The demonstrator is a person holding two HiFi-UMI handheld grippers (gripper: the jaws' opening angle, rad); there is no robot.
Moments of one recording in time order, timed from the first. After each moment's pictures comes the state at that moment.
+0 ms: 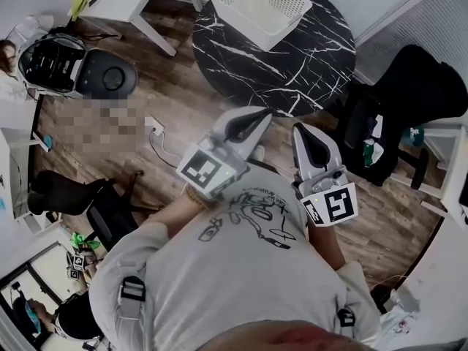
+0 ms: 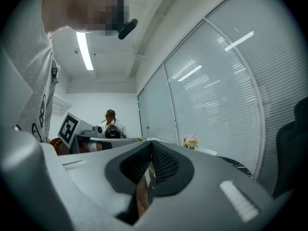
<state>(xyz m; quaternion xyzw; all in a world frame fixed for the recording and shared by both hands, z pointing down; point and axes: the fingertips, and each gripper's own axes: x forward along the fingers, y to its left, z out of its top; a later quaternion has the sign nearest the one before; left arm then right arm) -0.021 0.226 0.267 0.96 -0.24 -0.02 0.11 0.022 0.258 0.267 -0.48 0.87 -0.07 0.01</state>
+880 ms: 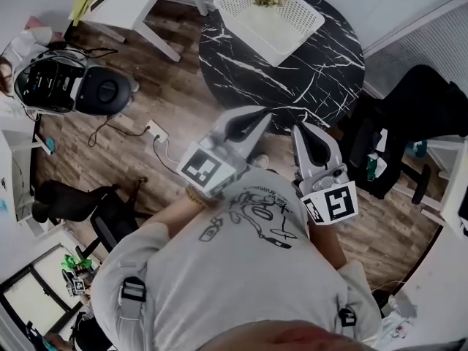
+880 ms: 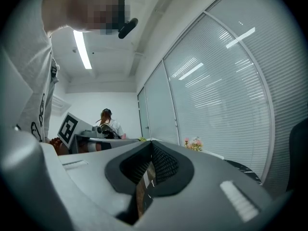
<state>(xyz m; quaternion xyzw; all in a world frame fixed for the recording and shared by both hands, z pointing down) -0.042 0.135 0.274 0.96 -0.25 -0.02 0.11 0.001 0.166 0.273 -0.47 0.88 -0.07 0.02</state>
